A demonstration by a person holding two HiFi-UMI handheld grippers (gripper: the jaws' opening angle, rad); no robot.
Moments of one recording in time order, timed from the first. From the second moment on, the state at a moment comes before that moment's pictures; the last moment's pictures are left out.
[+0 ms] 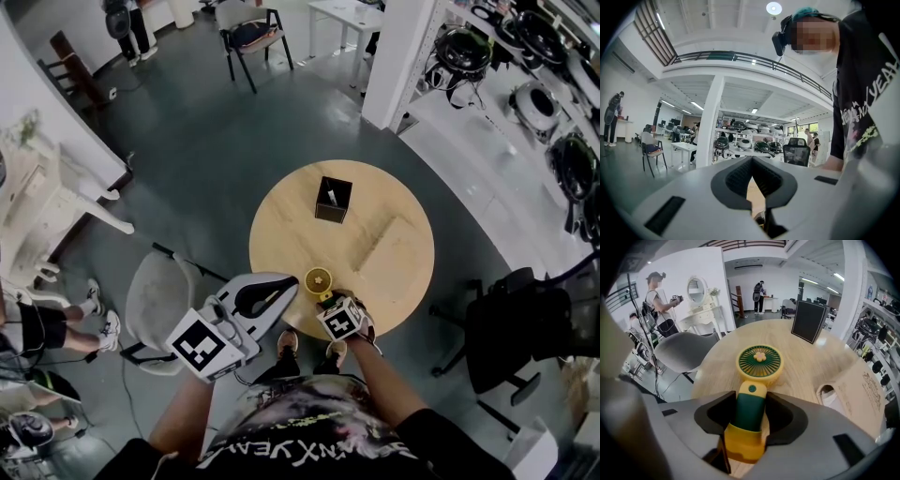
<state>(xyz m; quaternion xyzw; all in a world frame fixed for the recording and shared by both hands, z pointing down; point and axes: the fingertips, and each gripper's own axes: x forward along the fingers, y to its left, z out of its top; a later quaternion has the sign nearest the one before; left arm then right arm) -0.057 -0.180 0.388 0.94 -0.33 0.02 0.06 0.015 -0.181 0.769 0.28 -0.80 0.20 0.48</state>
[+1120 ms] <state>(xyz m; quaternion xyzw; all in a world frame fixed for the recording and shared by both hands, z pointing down) -0.044 -0.182 0.385 0.95 -0.32 0.02 0.05 0.018 -0.194 0.729 0.29 -0.85 0.17 0.42</state>
